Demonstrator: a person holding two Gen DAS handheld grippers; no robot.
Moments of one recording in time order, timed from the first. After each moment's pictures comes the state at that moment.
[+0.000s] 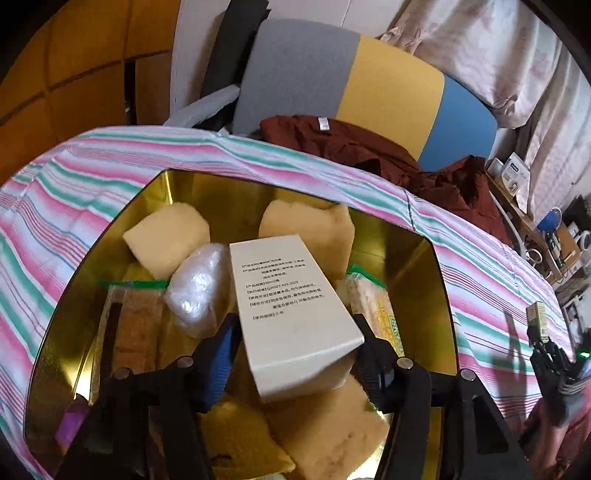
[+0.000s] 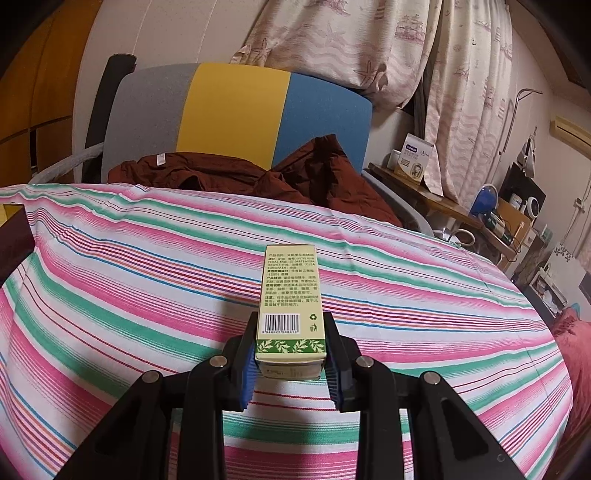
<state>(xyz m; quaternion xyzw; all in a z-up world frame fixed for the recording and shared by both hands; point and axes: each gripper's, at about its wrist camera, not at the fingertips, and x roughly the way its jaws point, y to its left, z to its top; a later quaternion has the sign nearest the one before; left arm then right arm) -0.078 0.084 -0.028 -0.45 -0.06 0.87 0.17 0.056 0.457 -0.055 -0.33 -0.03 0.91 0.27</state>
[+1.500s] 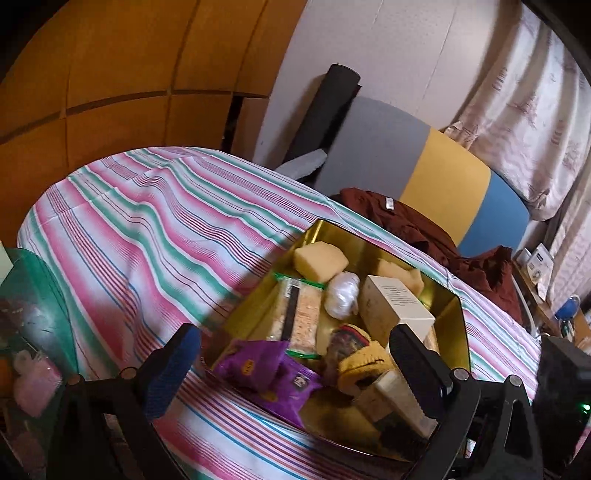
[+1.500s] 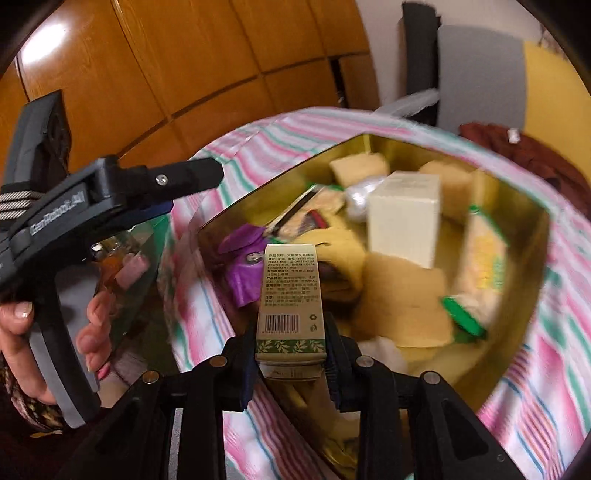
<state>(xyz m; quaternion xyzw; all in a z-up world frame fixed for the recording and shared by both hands) 0.018 -0.057 0.008 -0.35 -0.15 0.92 0.05 0.012 0.132 -0.028 -0.46 0.01 0.83 -0.32</state>
